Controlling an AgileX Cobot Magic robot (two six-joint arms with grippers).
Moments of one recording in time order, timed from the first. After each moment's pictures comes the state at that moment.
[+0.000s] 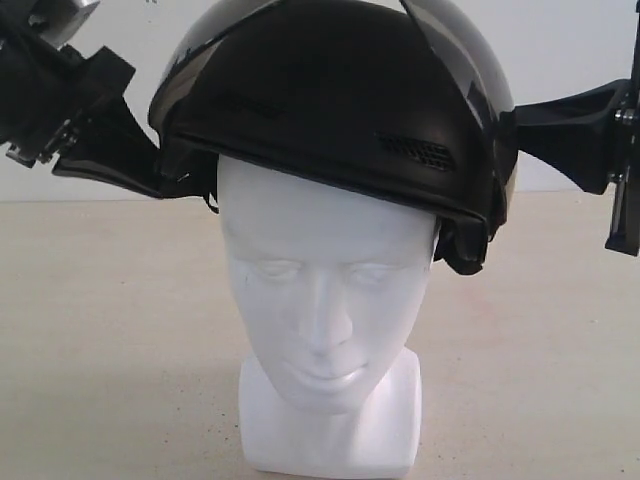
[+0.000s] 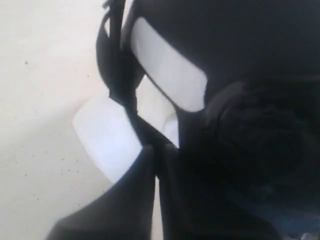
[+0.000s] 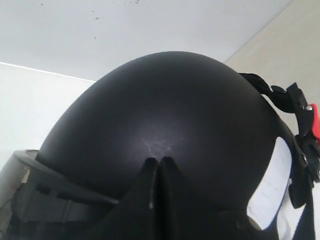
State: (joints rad) left arm -0.03 1.54 -1.37 -0.73 1.21 0.45; right arm -0.06 1.19 -0.69 1.76 0.97 -0.73
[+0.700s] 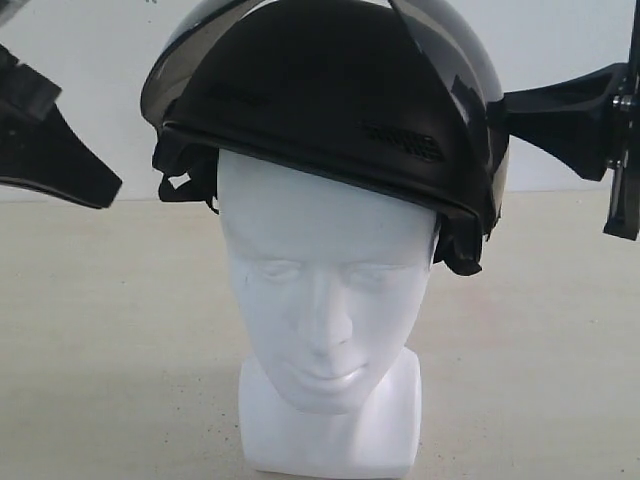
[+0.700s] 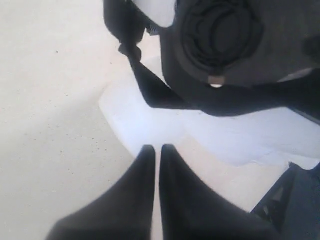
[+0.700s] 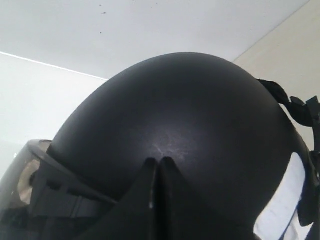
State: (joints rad) left arm 0.01 1.35 -1.28 -0.63 1.22 0.48; right arm -0.05 1.19 -0.72 1.75 0.96 -0.74
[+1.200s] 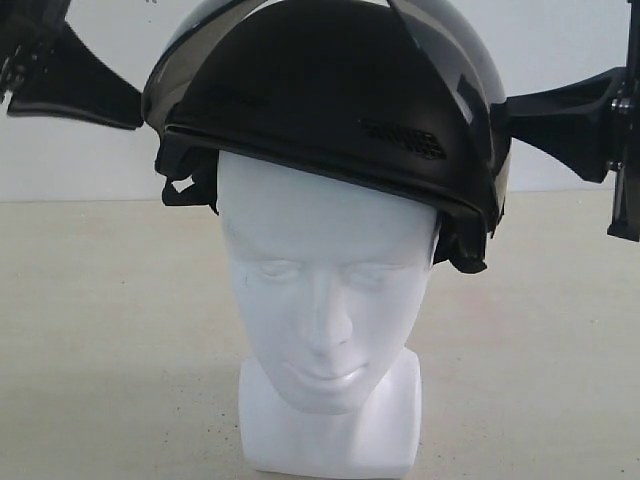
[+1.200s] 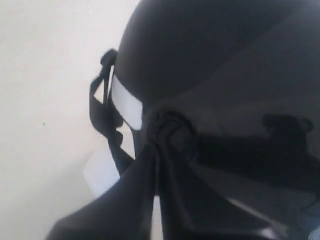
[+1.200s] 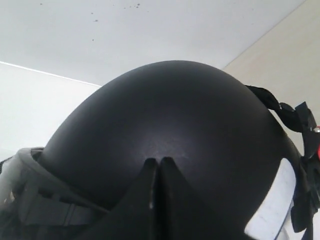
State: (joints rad) left arm 0.02 1.40 -1.37 -0.80 1.12 0.56; right arm -0.05 1.19 -0.72 1.75 0.93 -0.74
